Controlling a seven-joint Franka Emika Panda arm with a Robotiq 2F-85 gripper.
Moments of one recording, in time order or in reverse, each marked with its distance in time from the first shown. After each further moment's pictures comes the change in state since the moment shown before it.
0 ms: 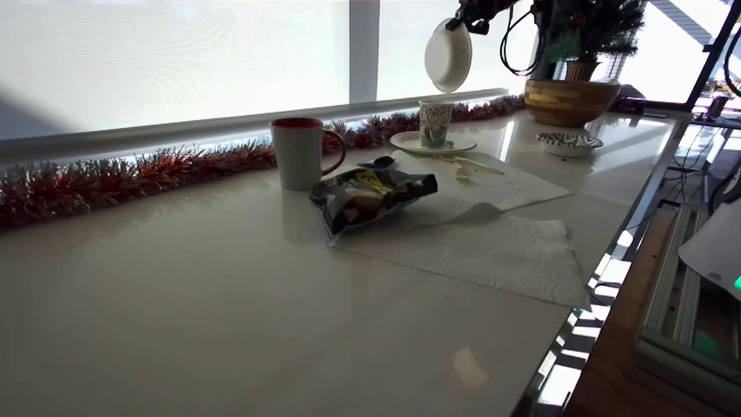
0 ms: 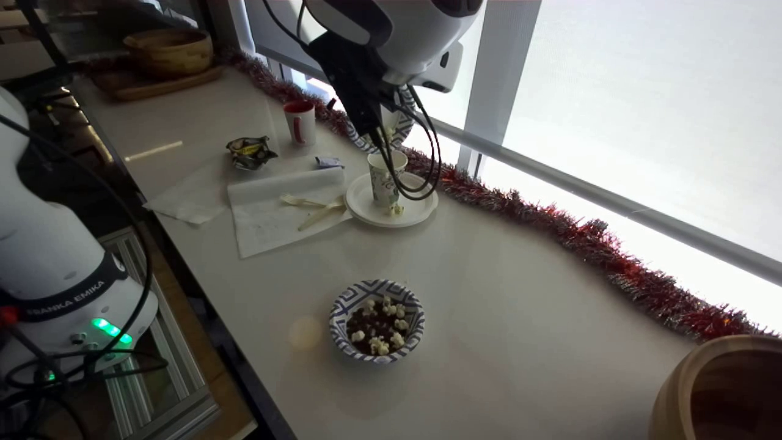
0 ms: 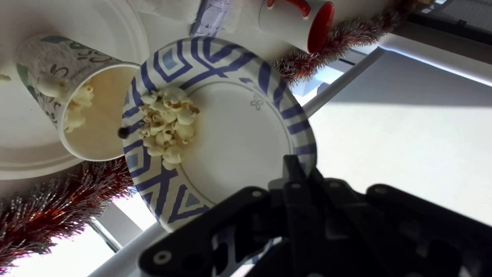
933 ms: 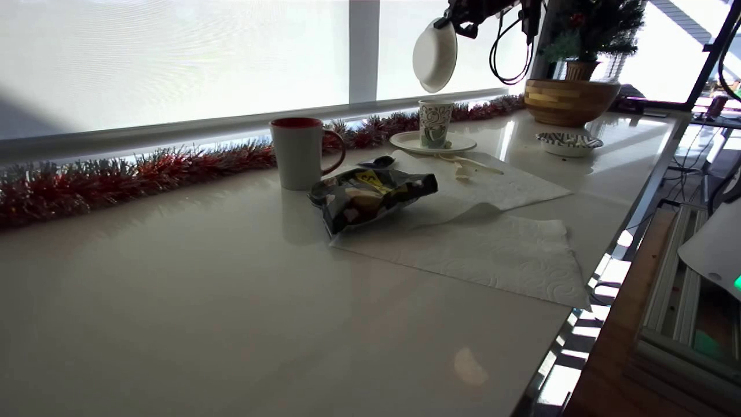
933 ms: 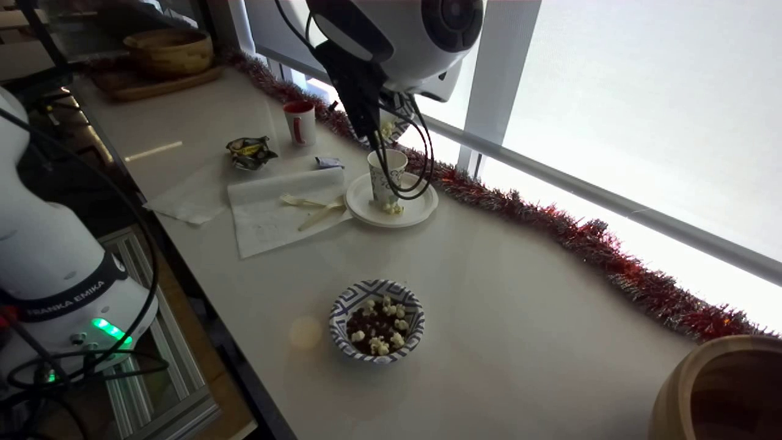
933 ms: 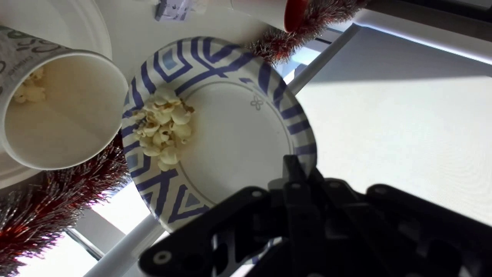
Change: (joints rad) arm 0.002 0.050 0.014 0.014 0.119 -0.026 0.000
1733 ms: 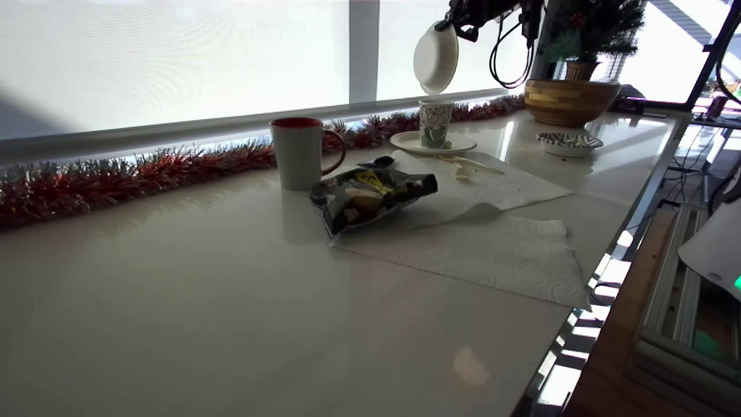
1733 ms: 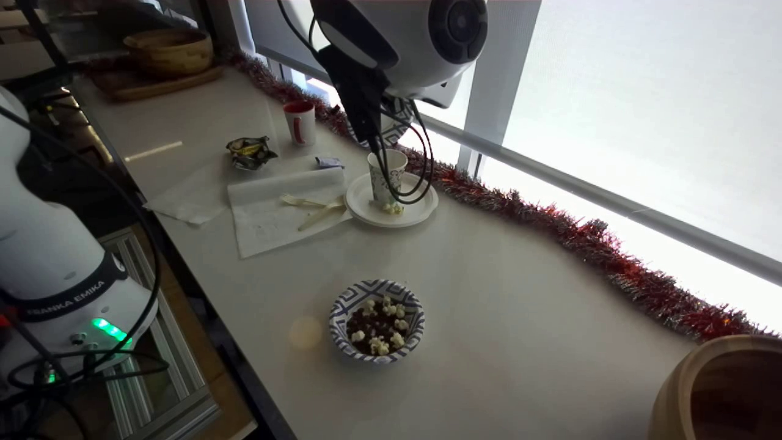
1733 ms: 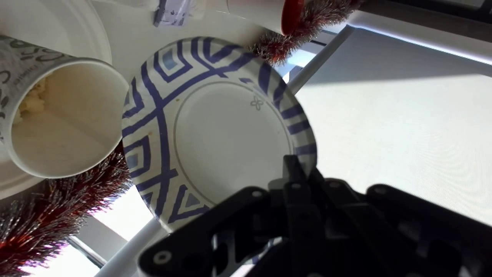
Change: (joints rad) arm -0.011 0.023 -0.006 0.012 0.004 -0.034 0.000
